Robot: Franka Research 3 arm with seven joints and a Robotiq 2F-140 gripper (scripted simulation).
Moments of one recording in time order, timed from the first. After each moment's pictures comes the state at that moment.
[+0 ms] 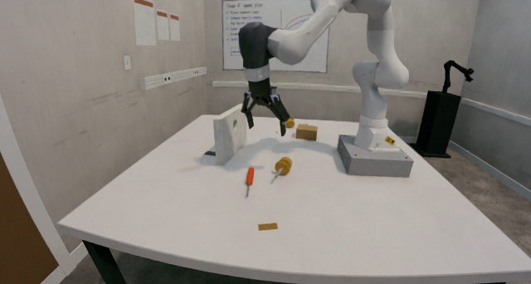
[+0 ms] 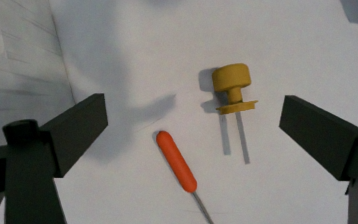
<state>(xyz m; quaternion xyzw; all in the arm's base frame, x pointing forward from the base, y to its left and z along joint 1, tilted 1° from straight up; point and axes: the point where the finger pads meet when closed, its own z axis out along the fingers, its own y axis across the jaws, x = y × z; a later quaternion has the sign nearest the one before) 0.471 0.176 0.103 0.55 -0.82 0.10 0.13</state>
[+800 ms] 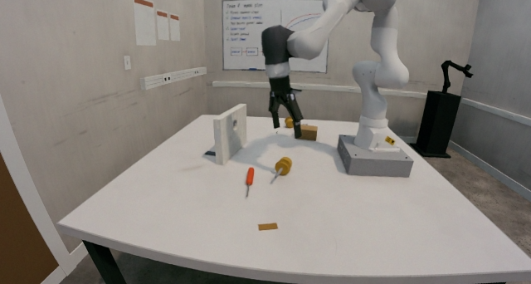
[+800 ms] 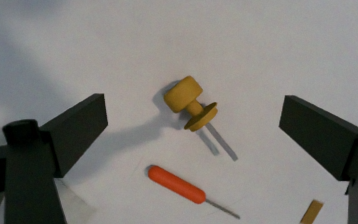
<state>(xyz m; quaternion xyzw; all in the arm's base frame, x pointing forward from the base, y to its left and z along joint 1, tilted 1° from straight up) 0.391 0.156 0.096 0.32 -0.94 0.01 0.10</state>
